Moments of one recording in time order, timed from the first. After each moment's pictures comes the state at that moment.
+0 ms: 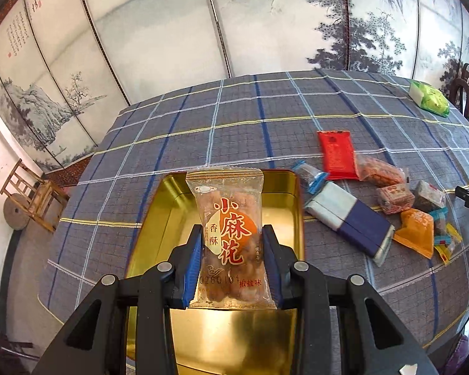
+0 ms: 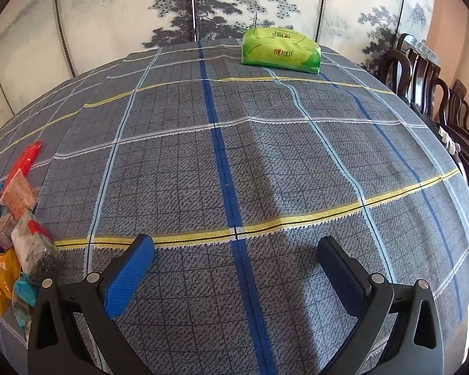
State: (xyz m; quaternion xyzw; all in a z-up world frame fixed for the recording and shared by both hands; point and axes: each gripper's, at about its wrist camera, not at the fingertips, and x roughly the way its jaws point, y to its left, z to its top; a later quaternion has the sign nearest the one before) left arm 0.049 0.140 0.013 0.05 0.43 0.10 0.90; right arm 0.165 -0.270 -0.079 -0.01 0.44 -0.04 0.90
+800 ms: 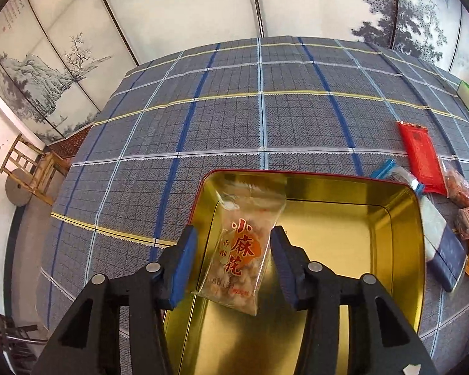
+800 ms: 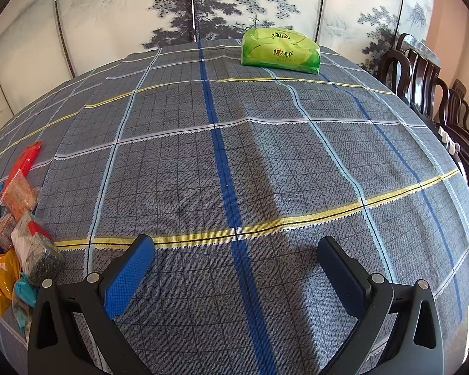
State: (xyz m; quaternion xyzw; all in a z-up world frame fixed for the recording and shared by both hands) left arm 0.115 0.221 -0.033 0.02 0.49 0.13 0.86; right arm 0.165 -0.269 -0.079 -0.01 0.44 -0.04 0.90
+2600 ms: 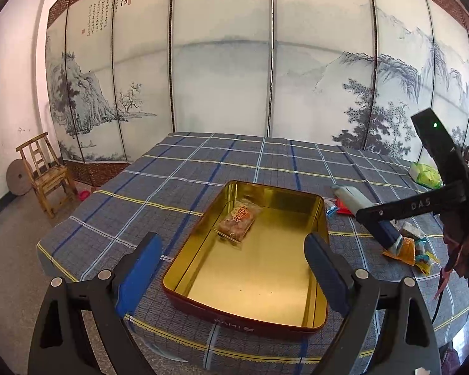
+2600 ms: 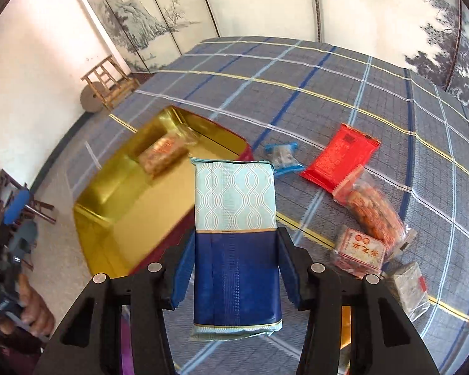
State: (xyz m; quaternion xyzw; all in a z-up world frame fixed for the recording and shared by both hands) left arm -0.106 0.181 0.019 -0.06 0.25 0.15 0.95; right arm 0.137 0.022 -0.025 -0.10 0.49 0.37 0.78
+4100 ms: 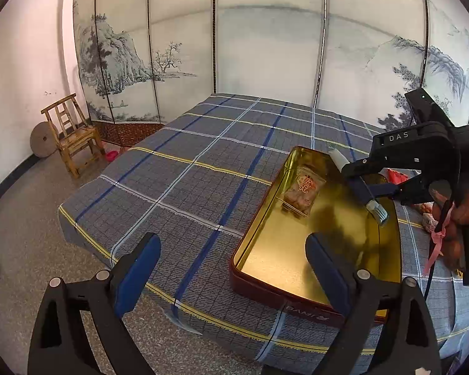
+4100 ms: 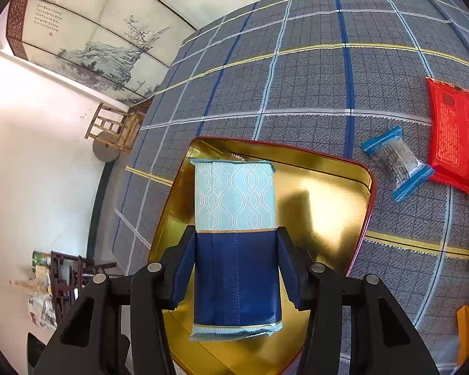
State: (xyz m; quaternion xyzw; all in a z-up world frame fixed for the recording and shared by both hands) left arm -0.108 0.246 -0.010 -0.10 0.32 0.22 0.92; right arm 0.164 0.115 -0.057 0.10 0.59 0.33 0.73
